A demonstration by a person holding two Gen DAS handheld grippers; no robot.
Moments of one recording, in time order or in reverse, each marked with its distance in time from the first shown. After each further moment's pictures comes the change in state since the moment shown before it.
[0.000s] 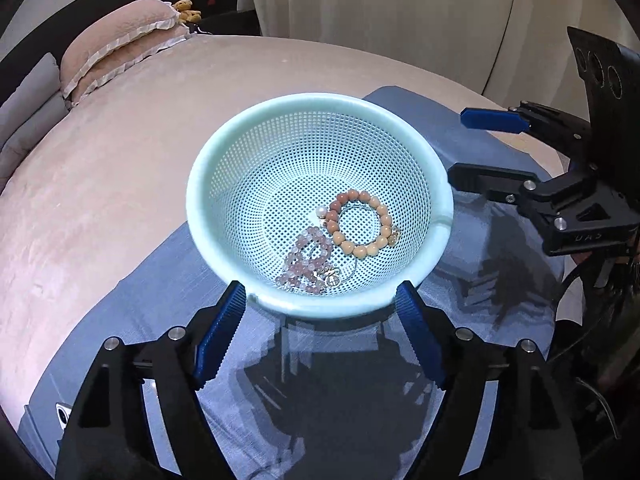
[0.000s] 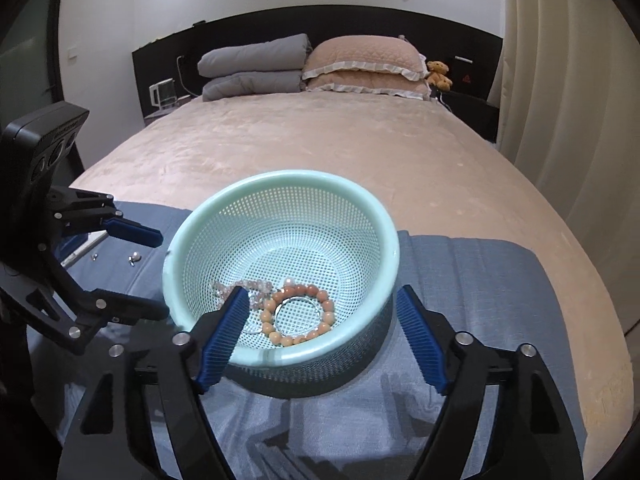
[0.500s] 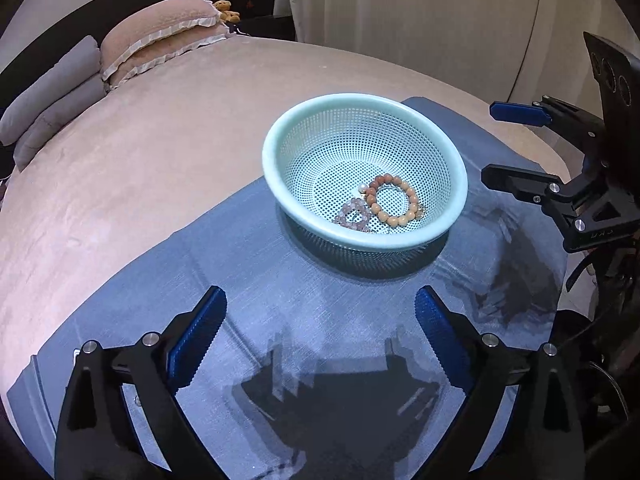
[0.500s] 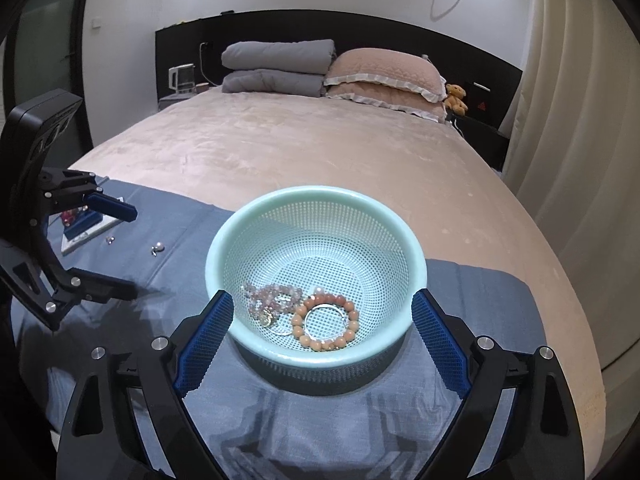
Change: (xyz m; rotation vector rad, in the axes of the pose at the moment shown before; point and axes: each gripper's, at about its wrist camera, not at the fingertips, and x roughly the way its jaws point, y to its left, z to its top) left arm -0.049 0.026 -0.045 -0.086 -0.038 0.073; right arm -0.020 0.049 0.015 -0.138 0.007 -0.004
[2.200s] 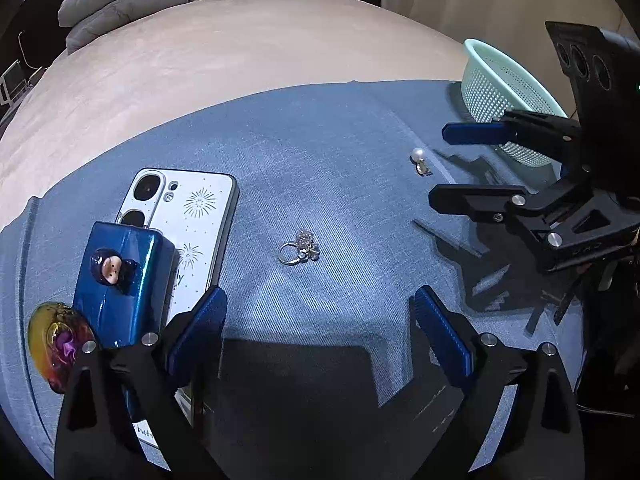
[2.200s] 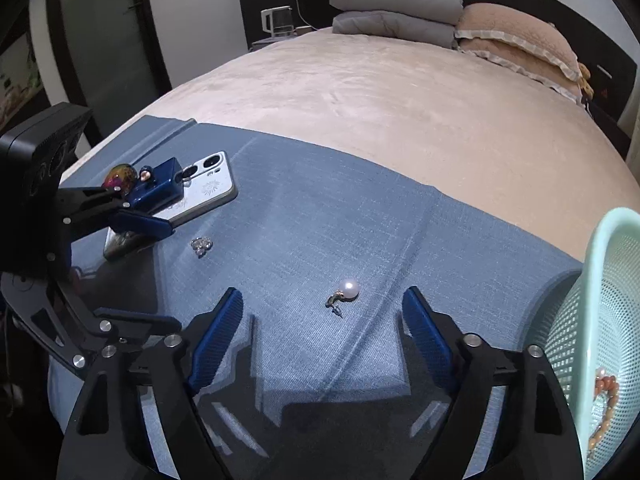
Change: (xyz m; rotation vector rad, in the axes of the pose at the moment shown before) left arm 0.021 0.159 -0.138 -0.258 0.075 0.024; right arm 0.171 0.194 0.027 -0.062 0.208 0.357
